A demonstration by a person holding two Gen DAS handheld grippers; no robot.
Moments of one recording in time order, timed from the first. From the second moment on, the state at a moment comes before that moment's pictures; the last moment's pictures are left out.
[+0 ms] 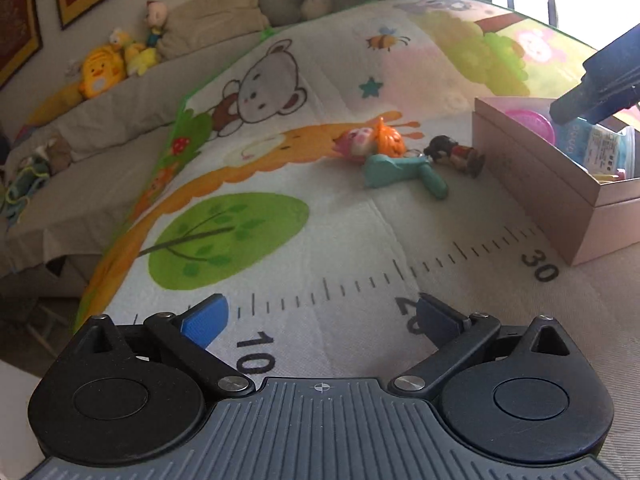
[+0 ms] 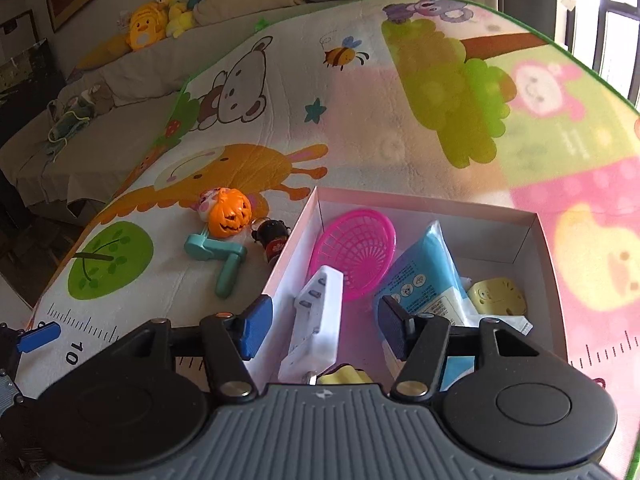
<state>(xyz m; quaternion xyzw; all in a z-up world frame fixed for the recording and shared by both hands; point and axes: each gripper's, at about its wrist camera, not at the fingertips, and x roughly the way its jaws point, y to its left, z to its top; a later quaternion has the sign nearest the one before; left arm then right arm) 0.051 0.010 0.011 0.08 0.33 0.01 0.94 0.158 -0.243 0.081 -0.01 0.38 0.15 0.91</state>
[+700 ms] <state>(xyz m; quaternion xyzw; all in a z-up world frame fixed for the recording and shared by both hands) 0.048 0.052 0.001 -0.05 0.34 0.01 0.94 0.291 -0.028 0.054 -0.16 0.39 0.12 0.90</state>
